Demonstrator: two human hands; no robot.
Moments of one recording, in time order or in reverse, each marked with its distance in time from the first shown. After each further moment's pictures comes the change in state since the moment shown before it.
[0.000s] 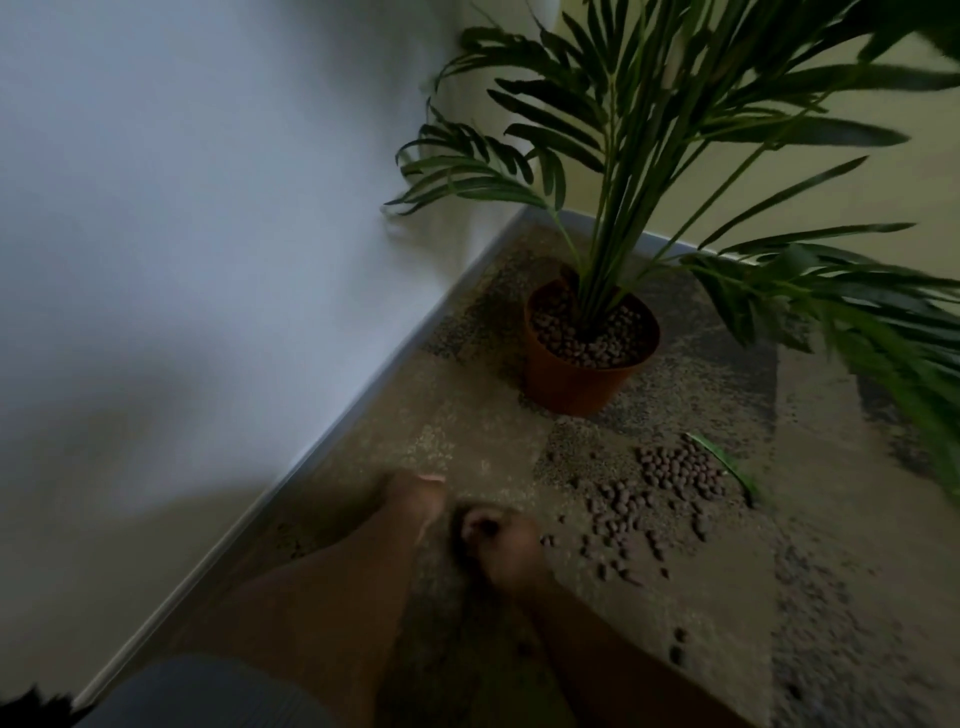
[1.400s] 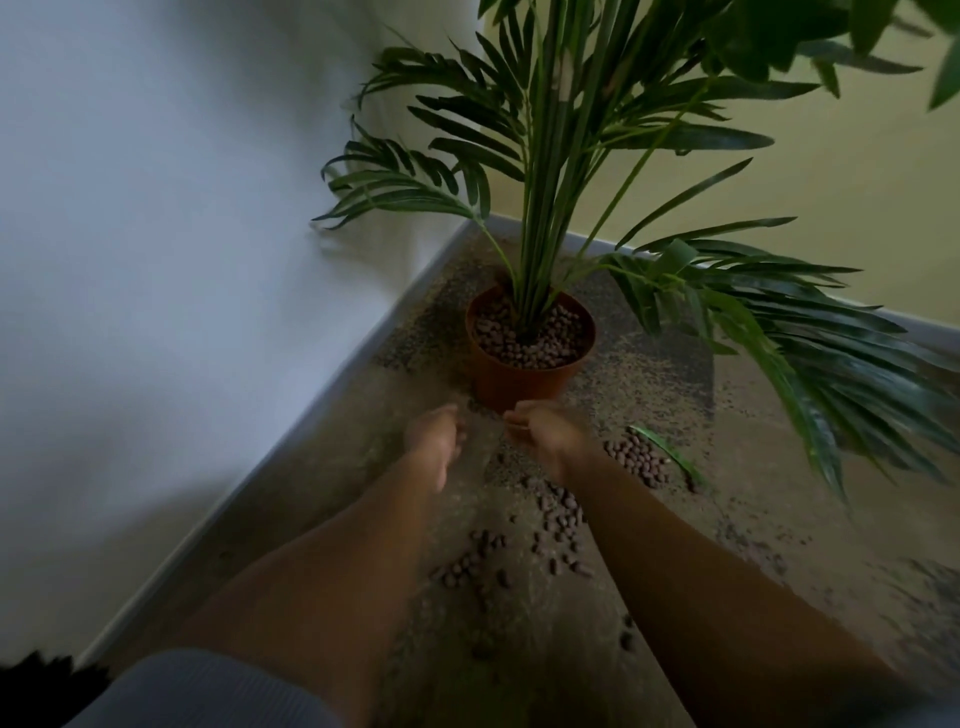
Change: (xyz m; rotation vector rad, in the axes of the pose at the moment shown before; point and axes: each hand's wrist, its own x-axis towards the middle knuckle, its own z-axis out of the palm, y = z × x) left_hand -0.033 0.094 0.051 -0.507 -0.105 0.071; right_hand 0.055 -0.072 -0.135 0.535 0.180 0.230
